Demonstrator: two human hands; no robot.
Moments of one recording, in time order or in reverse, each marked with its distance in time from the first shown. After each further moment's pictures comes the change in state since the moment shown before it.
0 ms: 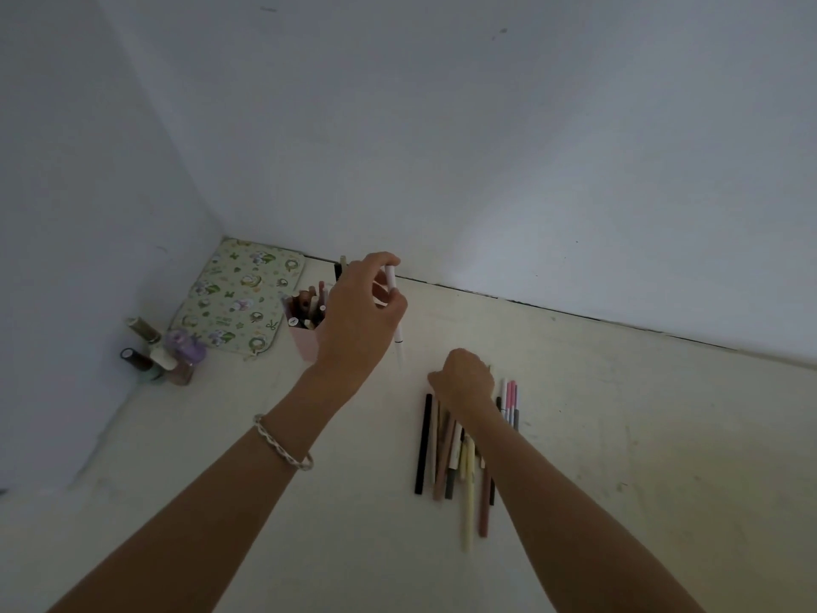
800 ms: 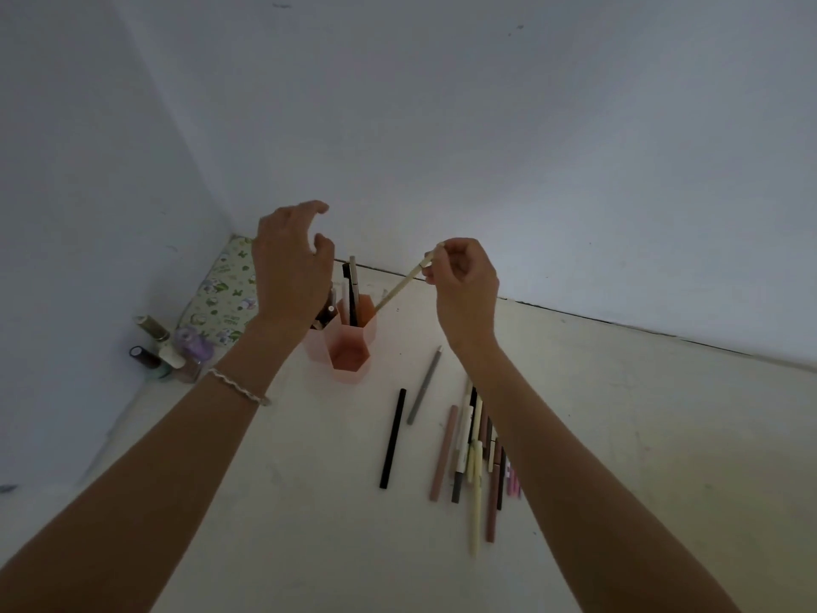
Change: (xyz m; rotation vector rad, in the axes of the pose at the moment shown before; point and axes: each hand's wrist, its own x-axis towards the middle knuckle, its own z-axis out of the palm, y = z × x) left_hand 0.060 -0.046 -0.050 0.421 0.229 0.075; right_hand 0.004 -0.073 -0.080 1.159 0.366 -0.339
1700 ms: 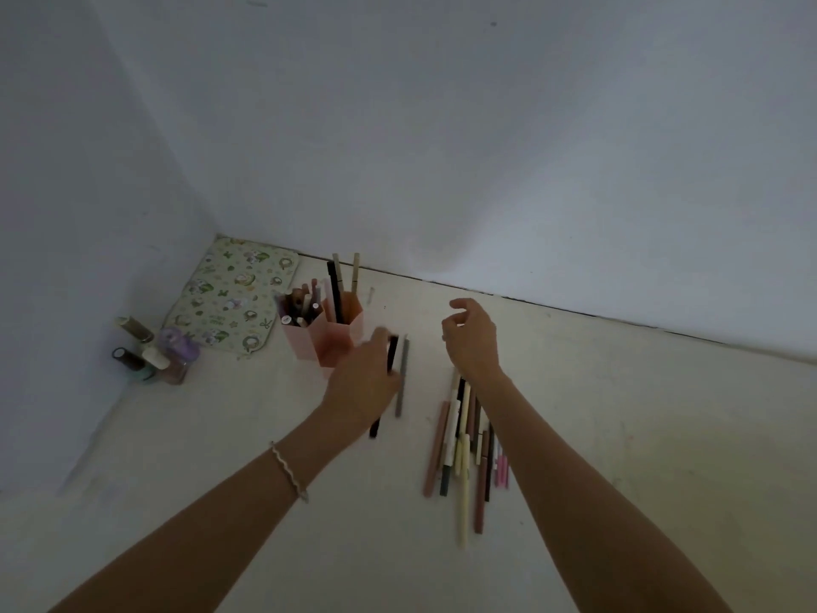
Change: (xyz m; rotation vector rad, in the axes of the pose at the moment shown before) left_hand -0.118 0.045 0.032 0.022 -0.741 -0.139; right_hand -0.010 0.084 -0.050 -0.492 -0.087 0.275
